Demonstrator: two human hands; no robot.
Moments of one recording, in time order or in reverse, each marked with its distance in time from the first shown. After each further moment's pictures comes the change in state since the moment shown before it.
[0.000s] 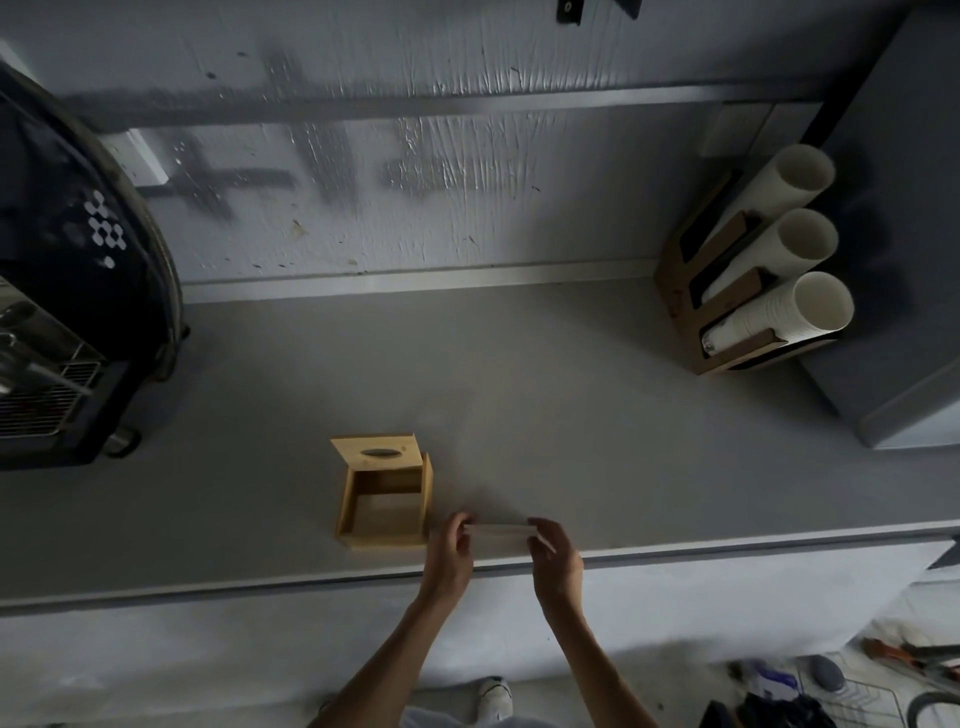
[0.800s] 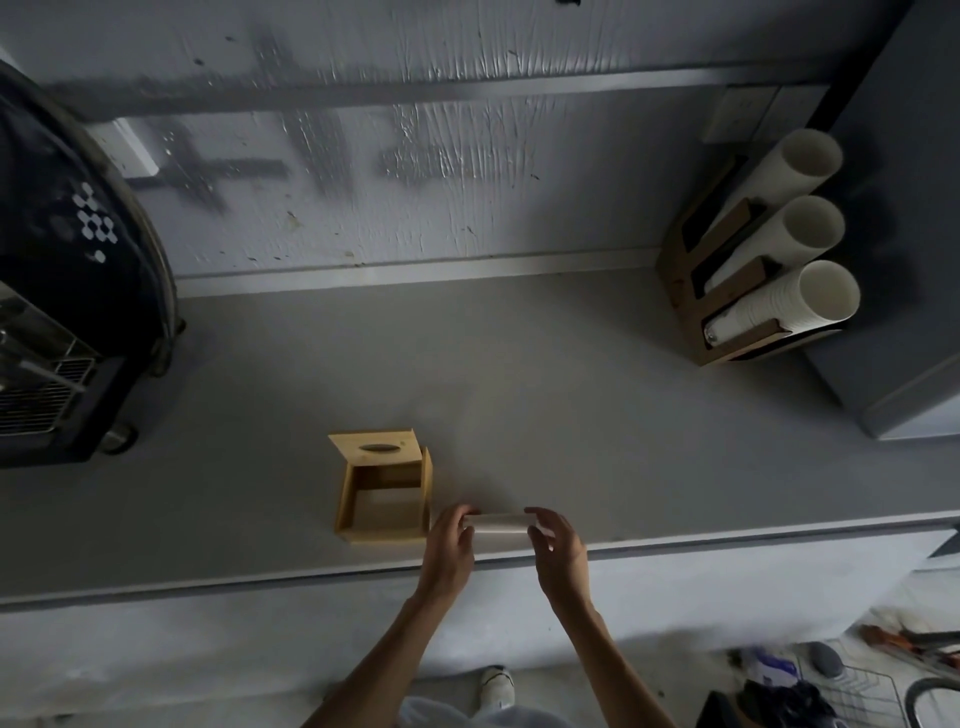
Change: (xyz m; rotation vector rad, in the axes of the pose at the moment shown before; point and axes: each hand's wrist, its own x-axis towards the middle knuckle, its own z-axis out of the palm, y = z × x) left_hand 0.004 -0.006 -0.001 0.066 0.016 0.129; right_hand 0.007 -0.004 -0.009 -0.169 -0.031 -0.147
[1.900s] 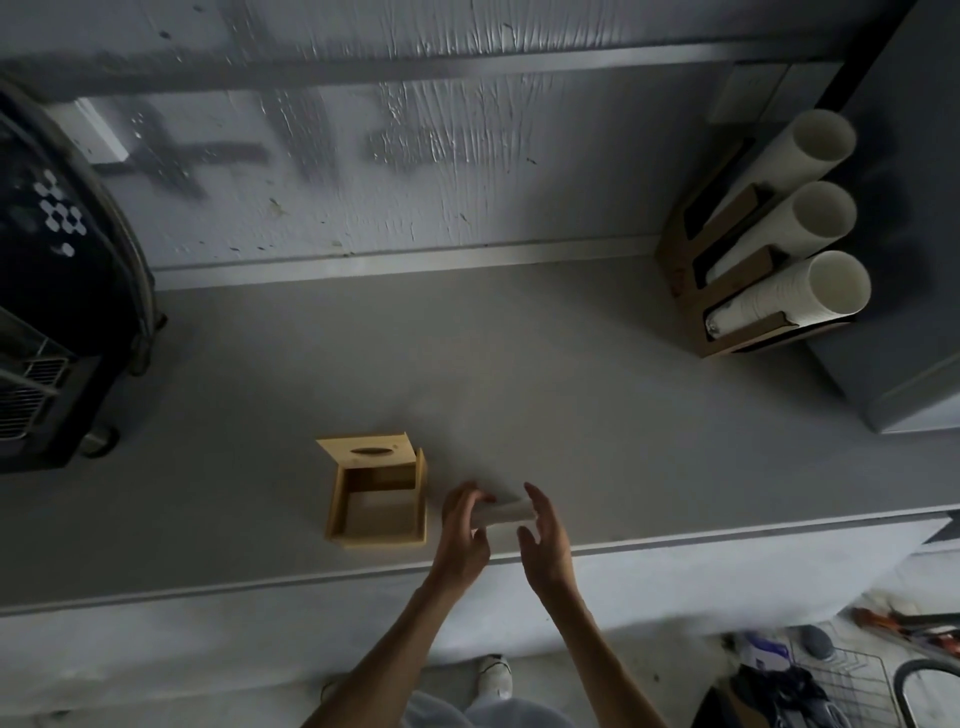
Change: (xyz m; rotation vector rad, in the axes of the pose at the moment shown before) left_hand 0.018 0.015 0.011 -0.035 -0.046 0.102; right_hand 0.009 -0.007 0.013 0.072 -0.109 -0.004
